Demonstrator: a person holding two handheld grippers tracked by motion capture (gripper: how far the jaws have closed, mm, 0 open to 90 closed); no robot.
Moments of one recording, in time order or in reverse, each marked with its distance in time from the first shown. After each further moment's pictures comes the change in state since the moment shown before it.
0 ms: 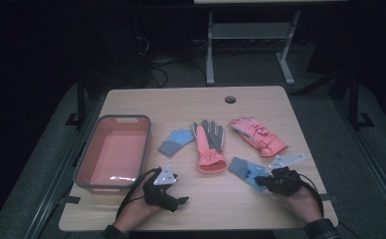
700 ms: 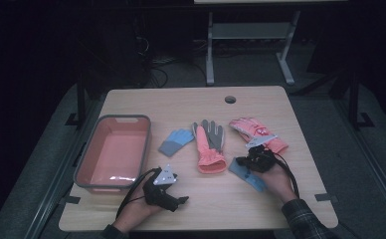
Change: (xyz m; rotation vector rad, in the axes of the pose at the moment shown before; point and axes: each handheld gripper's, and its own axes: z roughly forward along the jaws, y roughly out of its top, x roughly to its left) left arm 0.000 0.000 0.000 0.003 0.004 -0.002; right arm -0.019 0.055 0.058 -0.001 -0.023 -0.013
